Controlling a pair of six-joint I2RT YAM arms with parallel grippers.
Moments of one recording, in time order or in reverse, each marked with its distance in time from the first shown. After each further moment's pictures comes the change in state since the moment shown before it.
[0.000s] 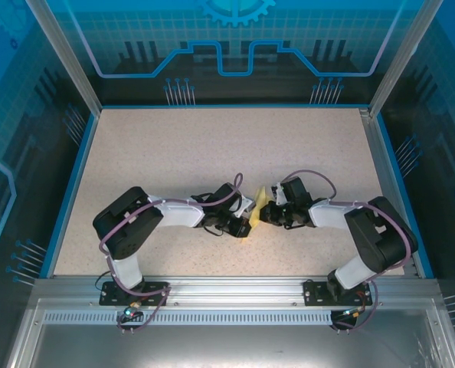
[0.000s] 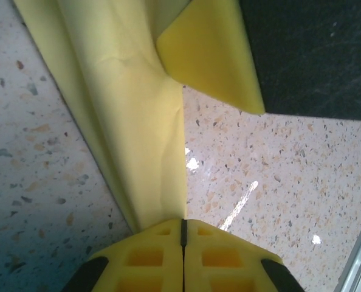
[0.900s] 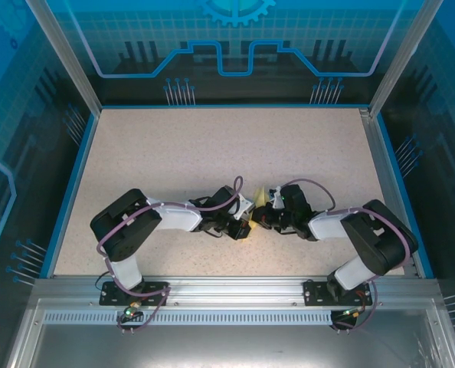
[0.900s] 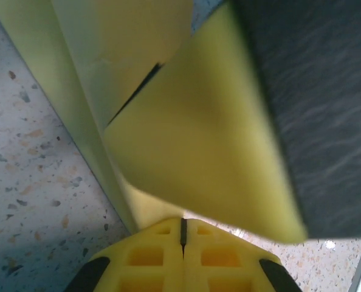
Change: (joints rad) left arm -0.012 -0.023 -0.059 0.097 -0.023 0.027; right arm 0.080 0.016 -0.151 0.464 -0.106 0.378
